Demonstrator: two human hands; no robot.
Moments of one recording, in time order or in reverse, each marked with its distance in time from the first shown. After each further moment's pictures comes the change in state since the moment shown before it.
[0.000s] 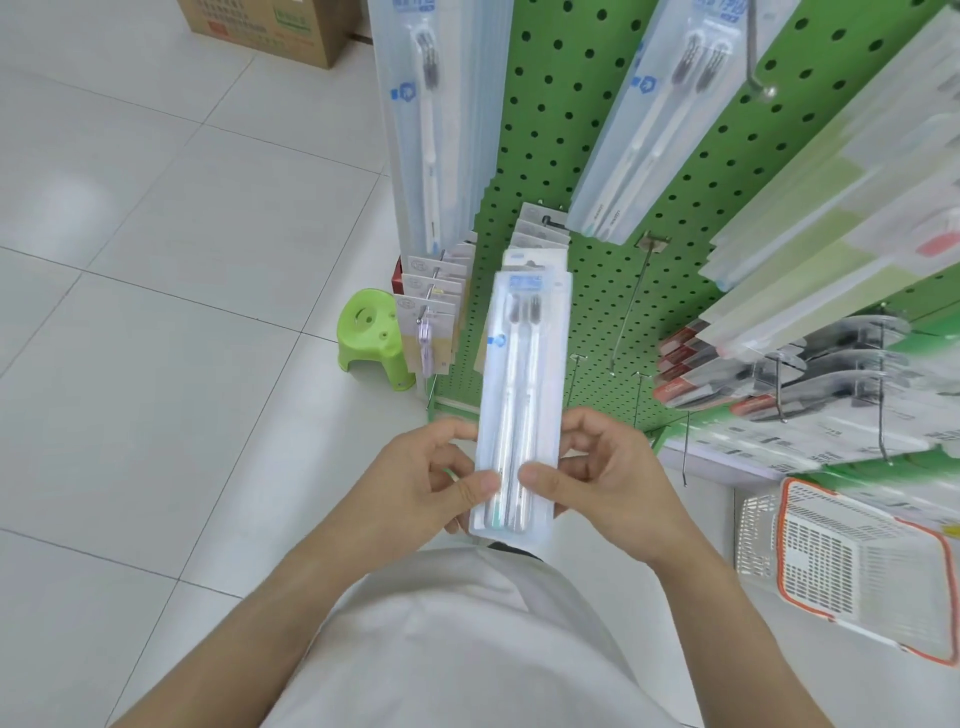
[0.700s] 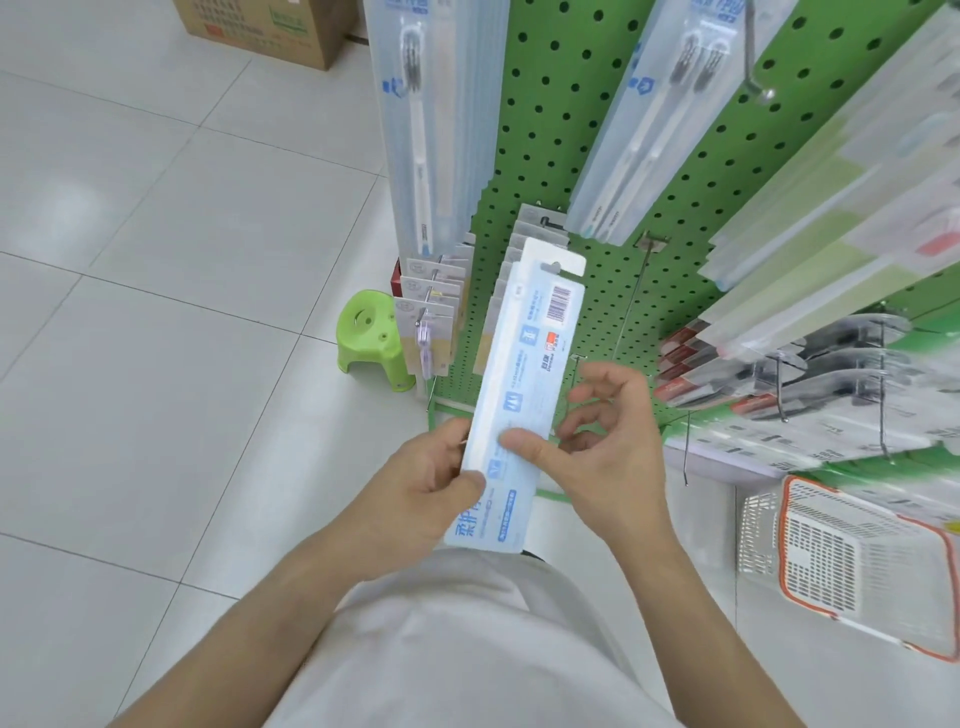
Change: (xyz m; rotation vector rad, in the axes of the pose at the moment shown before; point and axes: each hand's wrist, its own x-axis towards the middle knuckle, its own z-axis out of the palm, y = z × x) left_hand -0.001 0.003 0.003 -0.230 -0.152 0.045; right_hand 0.013 0.001 0.015 -0.219 0.413 -0.192
